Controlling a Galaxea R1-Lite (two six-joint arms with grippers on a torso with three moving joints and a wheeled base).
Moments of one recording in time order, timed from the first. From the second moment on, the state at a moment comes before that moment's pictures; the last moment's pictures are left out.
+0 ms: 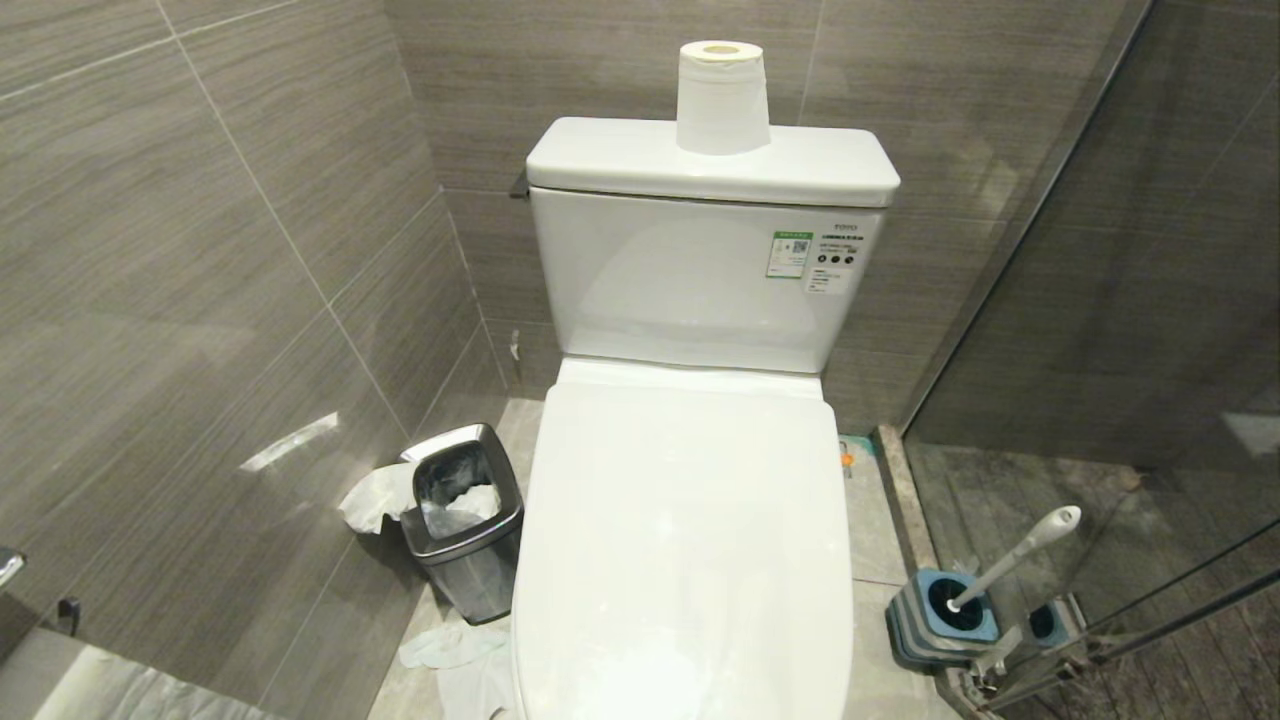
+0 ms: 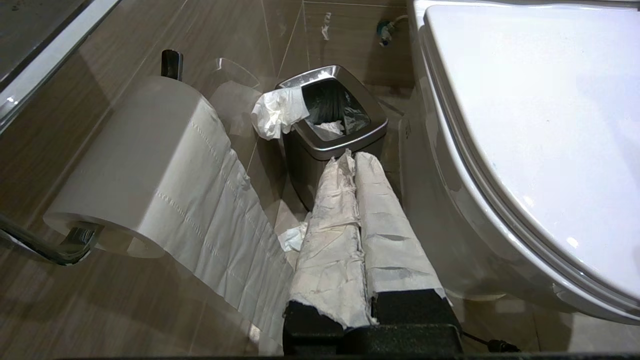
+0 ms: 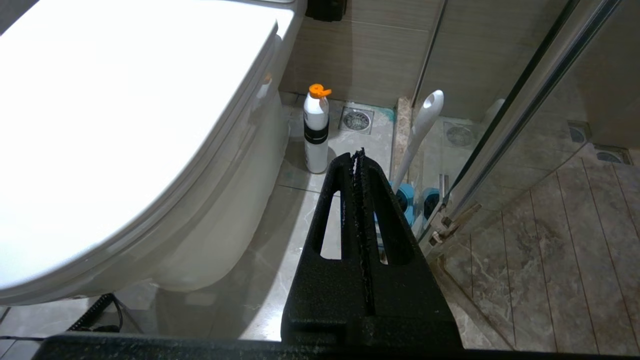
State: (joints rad) left arm 0.00 0.00 0.00 0.01 0.00 0.00; right arm 0.01 0.00 0.00 0.01 0.01 0.02
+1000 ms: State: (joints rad) left arm 0.00 0.00 0.00 0.01 0.00 0.00; right arm 0.01 0.00 0.00 0.01 0.01 0.02
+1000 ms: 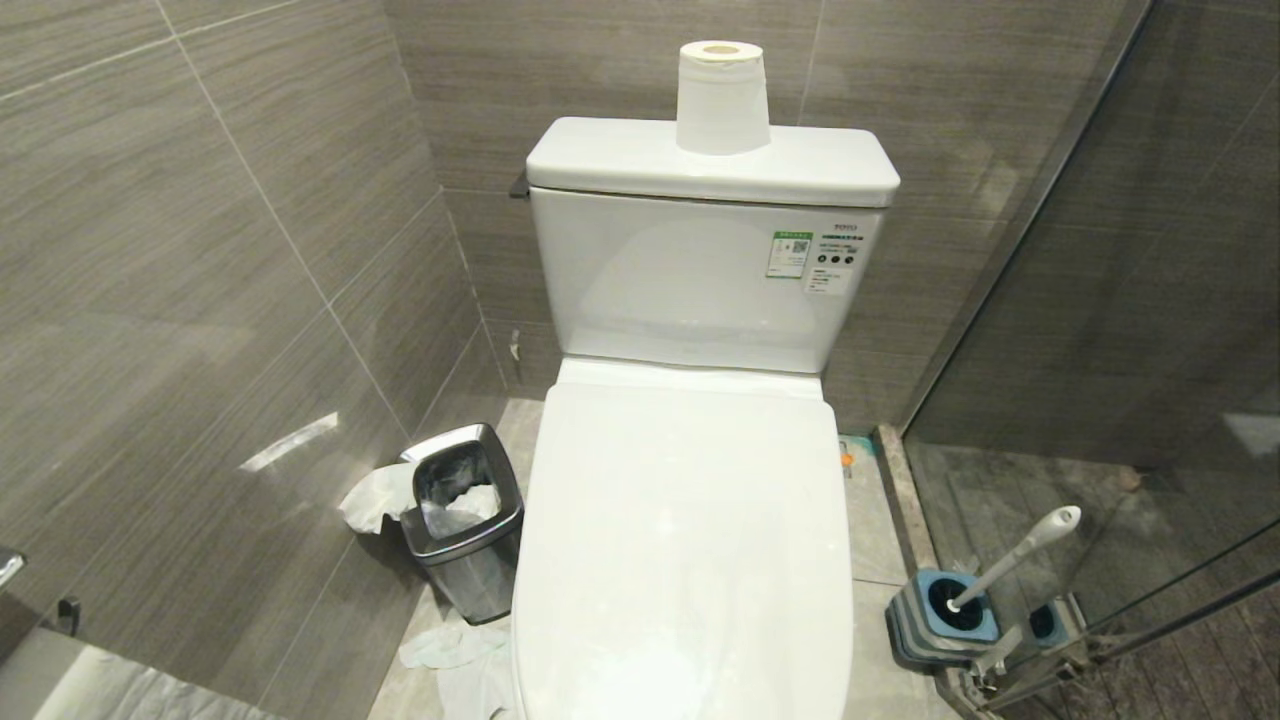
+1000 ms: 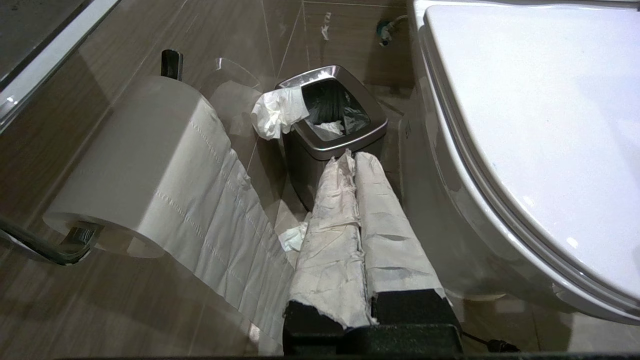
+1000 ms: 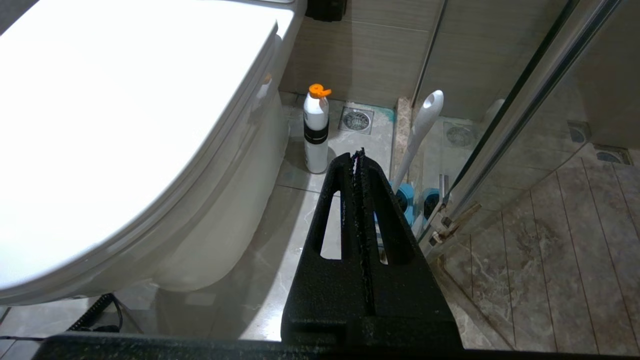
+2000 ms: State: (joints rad) left arm 0.00 0.00 0.00 0.01 0.00 0.00; right arm 0.01 0.00 0.00 0.01 0.01 0.02
